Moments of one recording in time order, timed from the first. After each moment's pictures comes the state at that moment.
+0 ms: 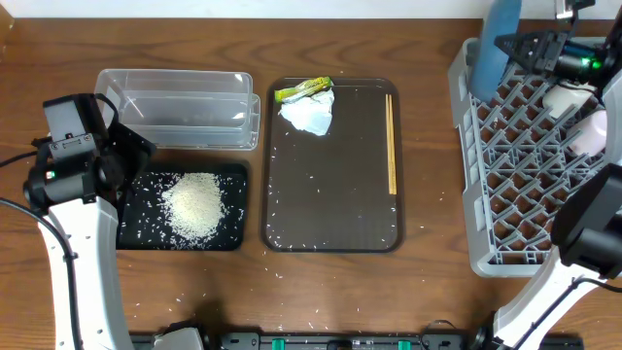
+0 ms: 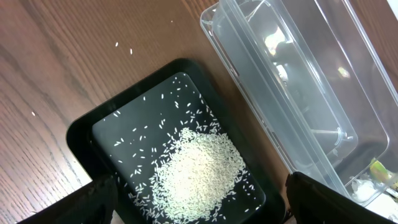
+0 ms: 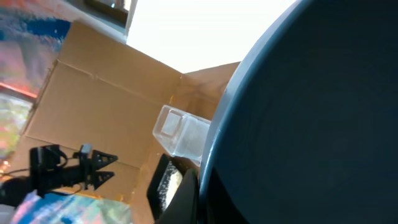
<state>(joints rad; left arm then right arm) 0.29 1.29 1.25 -1.02 -0.13 -0.70 -0.38 2.12 1.92 -0.81 -1.36 0.05</state>
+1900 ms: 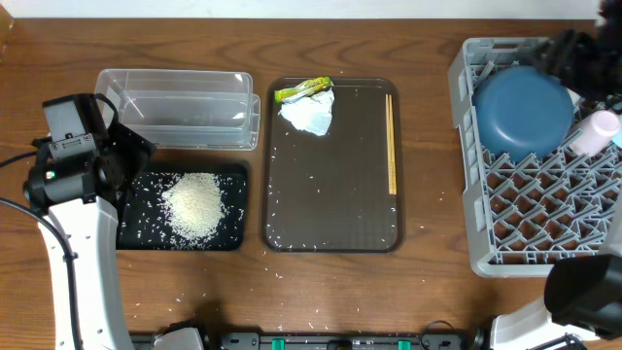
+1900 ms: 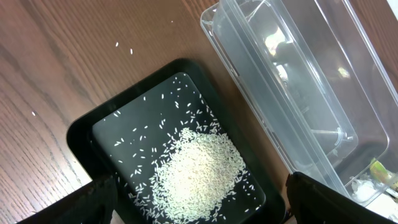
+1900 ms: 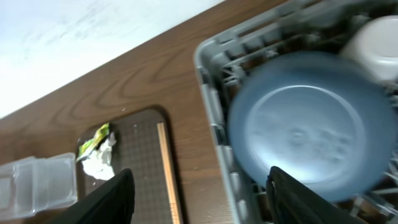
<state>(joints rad) 0.29 1.29 1.25 -1.02 -0.13 -0.70 -0.27 1.77 1.91 -1.07 -0.40 0.23</state>
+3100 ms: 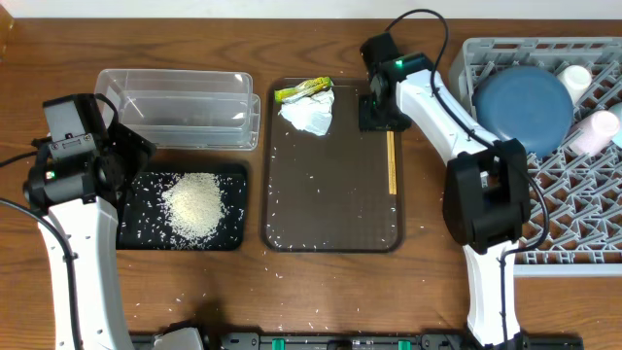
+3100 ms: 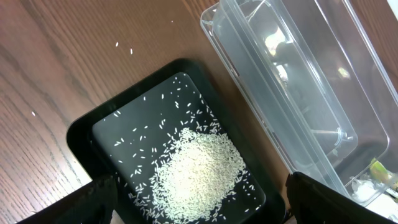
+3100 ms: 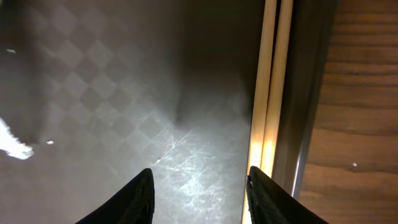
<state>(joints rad) 0.29 1.29 1.25 -1.02 -0.13 -0.70 0.37 2.29 1.91 -1.01 0.00 0.39</state>
